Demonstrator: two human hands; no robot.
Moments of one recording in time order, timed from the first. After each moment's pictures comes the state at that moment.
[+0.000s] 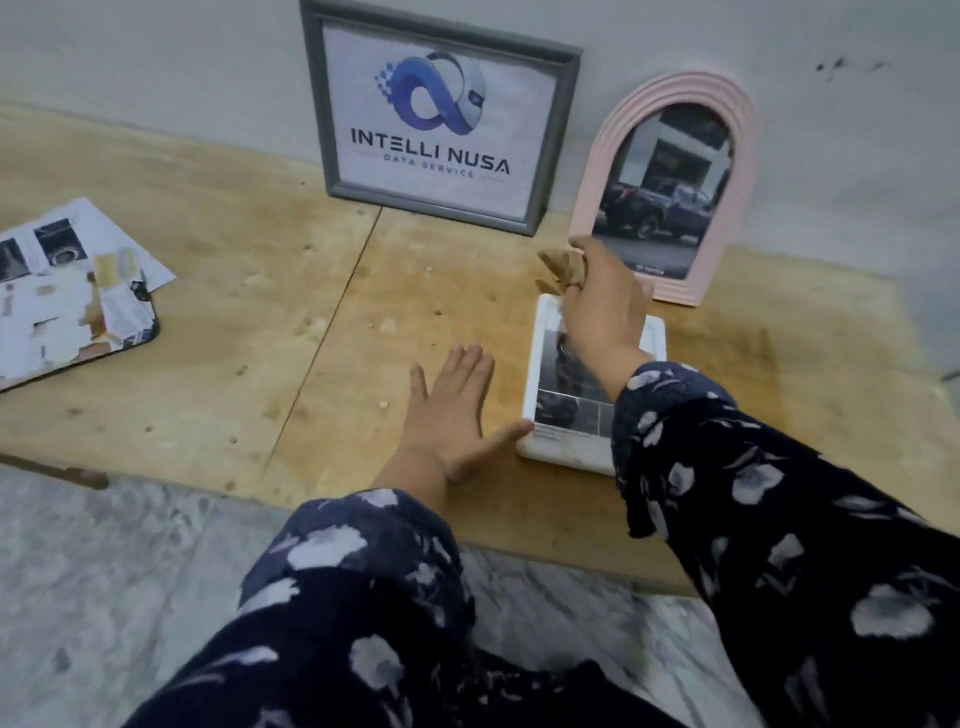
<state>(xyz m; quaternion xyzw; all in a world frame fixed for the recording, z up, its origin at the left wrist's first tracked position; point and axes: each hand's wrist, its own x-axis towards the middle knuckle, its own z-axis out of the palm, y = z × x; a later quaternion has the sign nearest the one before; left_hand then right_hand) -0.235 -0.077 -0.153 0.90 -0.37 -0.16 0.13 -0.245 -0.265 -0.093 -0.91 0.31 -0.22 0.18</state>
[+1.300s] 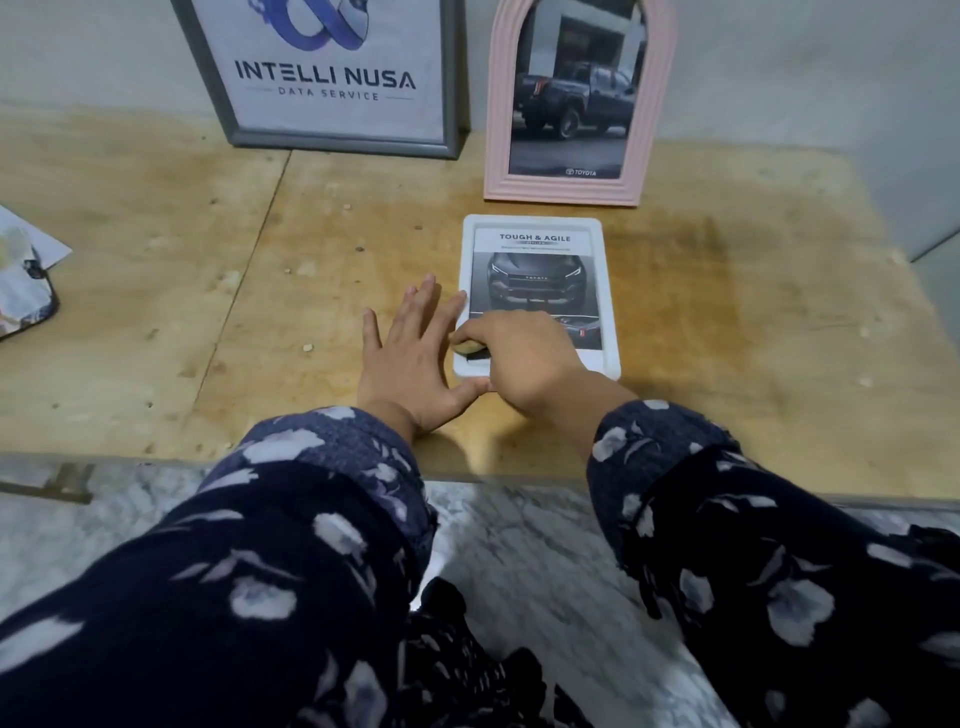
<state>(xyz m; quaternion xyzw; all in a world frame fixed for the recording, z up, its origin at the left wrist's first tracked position) -0.267 -0.094 -0.181 0.91 -0.41 -0.05 0.10 -0.354 -0.216 -0.119 -0.98 0.12 0.07 0.16</state>
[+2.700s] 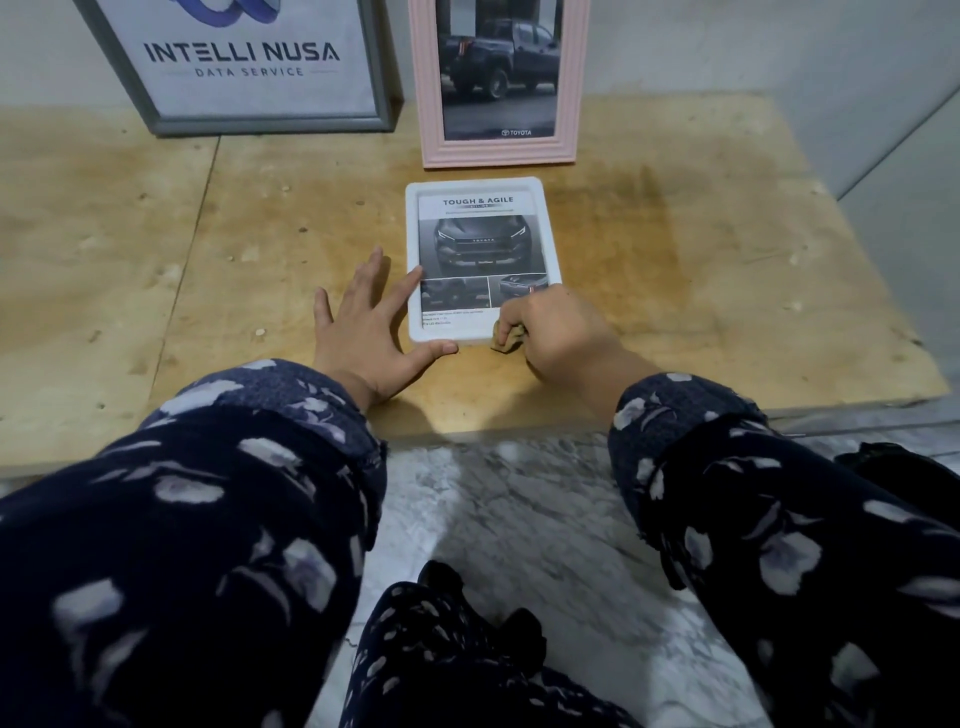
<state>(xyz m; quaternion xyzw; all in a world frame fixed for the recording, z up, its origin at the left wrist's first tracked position) -0.267 -0.093 -0.183 0.90 -0.42 -0.05 0.12 -0.418 -0.247 -0.114 -0.95 0.23 0.09 0.17</state>
